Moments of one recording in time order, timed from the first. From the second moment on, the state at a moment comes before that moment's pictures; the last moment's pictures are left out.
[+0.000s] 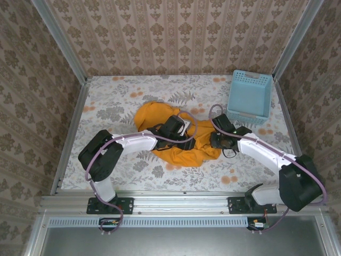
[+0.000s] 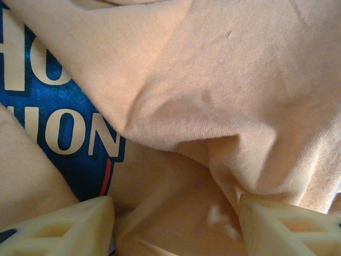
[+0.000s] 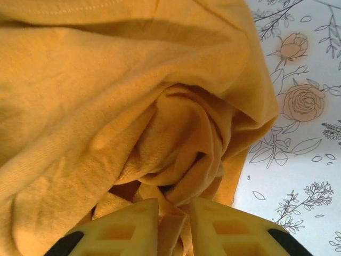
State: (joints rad) left arm -0.88 1.77 1.02 -0.11 0.19 -0.39; right arm 0.47 1.34 0.81 -0.60 0.13 0.58
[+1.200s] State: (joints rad) left arm -0.75 1.80 0.97 -0.10 0.15 -0.51; right arm 0.49 0.95 0.73 -0.79 0.31 0.71
